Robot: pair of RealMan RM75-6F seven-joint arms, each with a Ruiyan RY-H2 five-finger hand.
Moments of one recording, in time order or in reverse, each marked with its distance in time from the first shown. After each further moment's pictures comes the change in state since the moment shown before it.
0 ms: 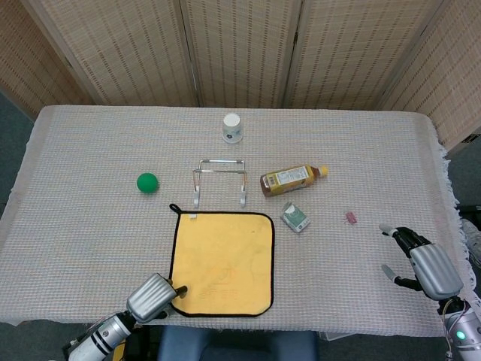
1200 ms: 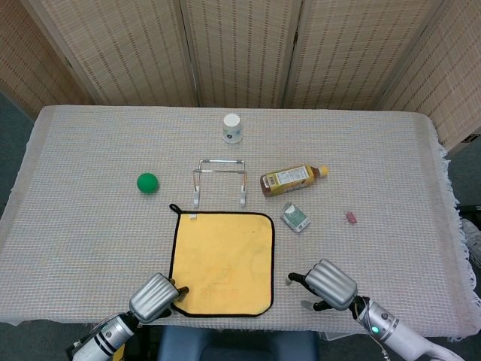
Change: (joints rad) left arm -0.001 -0.031 0.013 0.005 -0.015 0.042 0.005; right arm 0.272 -0.195 -0.063 -0.081 -0.255 -0.329 -0.134
